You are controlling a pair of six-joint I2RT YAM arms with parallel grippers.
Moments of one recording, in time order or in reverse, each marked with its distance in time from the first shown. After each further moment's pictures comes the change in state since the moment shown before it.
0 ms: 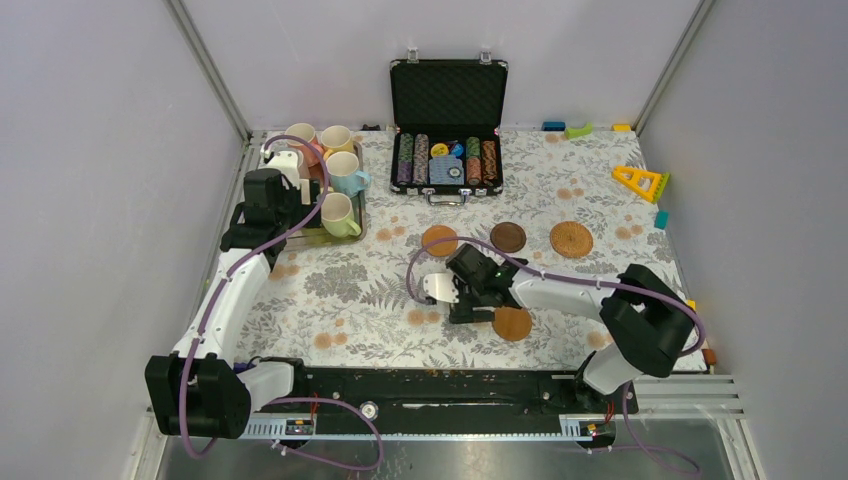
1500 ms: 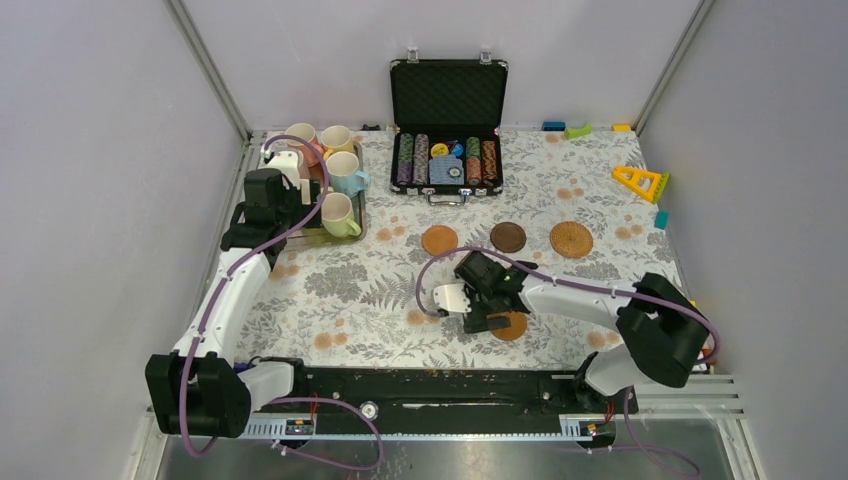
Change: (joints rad) left arm 0.000 0.005 0.000 0.000 0.002 -0.005; right arm -0.003 -0.088 -0.048 -0.126 0.018 -0.078
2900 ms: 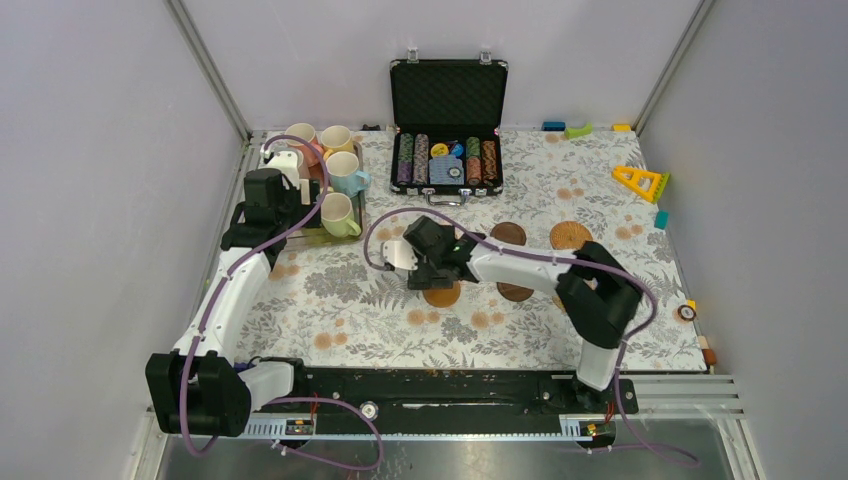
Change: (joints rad) left arm 0.003 0.004 0.000 0.000 -0.005 0.000; right arm 0.047 0.398 0.457 0.167 0.122 0.116
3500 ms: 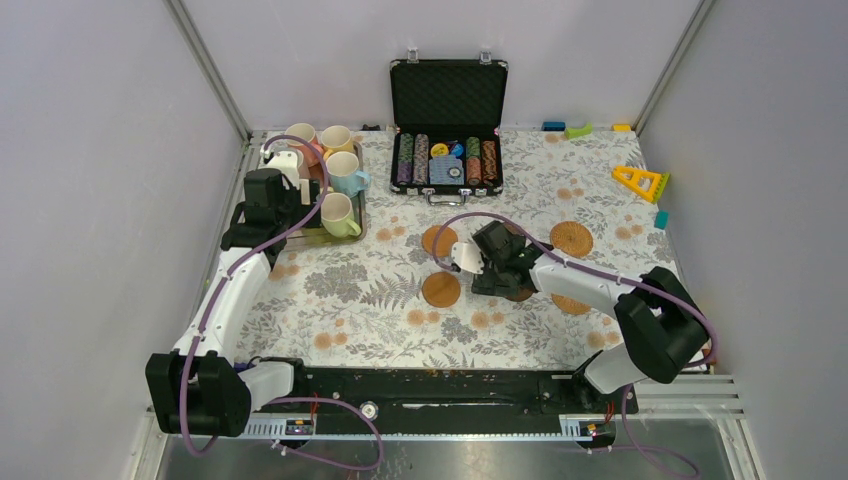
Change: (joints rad) left arm 0.000 0.000 0.000 0.000 0.000 -0.001; right arm -0.235 -0.355 -0.385 -0.055 0.027 -0.050
